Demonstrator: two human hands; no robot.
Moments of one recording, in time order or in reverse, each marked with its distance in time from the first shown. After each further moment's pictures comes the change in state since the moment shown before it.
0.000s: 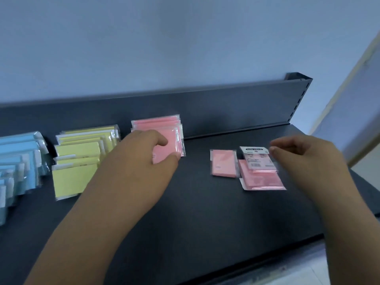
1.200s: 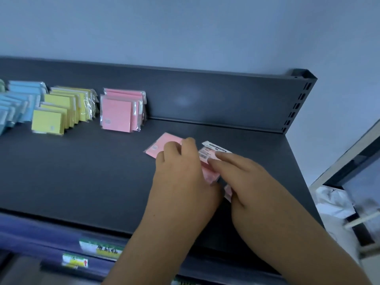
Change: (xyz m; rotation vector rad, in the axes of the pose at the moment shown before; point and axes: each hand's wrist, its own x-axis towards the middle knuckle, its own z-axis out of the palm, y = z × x) left_hand -0.025 0.184 0.225 0.282 0.425 -0.027; right_hand 0.072 0.115 -0.063 -0.142 -0.620 -0.839
